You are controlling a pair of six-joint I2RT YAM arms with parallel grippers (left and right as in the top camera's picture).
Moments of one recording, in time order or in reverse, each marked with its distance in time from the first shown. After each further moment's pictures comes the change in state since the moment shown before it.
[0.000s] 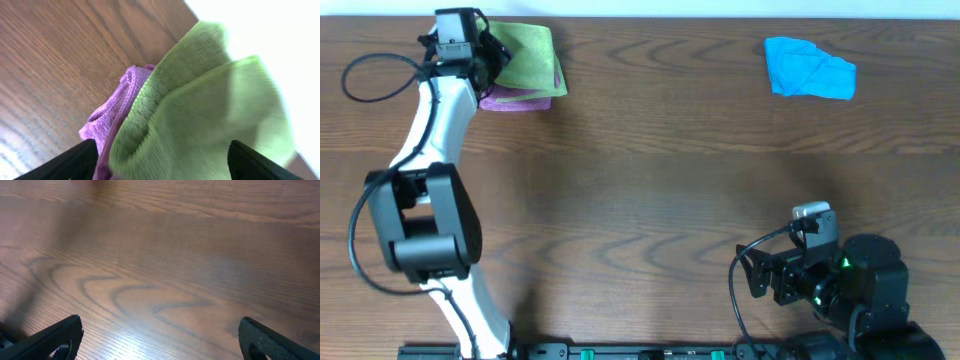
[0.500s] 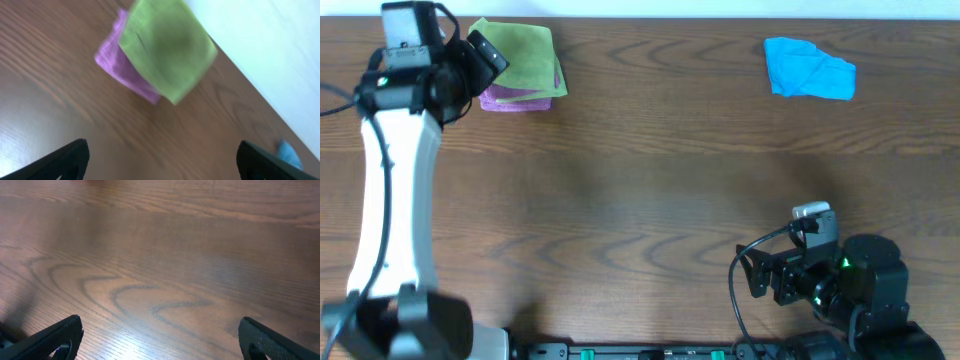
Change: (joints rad) left arm 0.005 -0.410 0.003 -0.460 0.233 0.109; right arm 0.000 0.000 0.000 0.000 0.000 0.000
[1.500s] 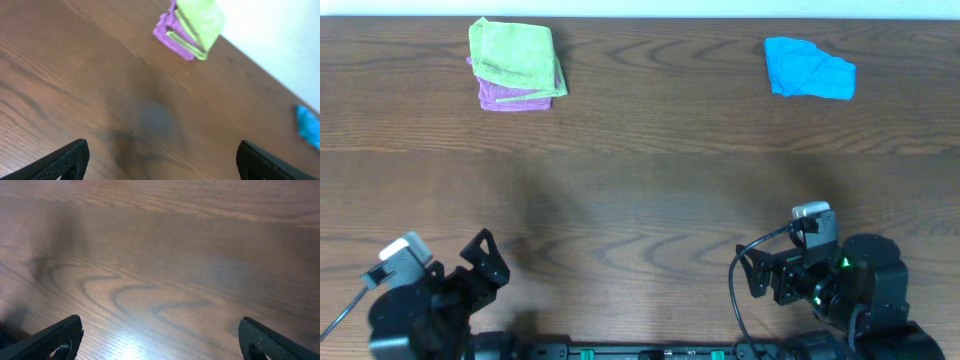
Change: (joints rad) left arm -0.017 -1.275 -0.795 -0.184 -0.203 0.114; right arm 0.000 0.000 -0.001 0.000 0.000 0.000
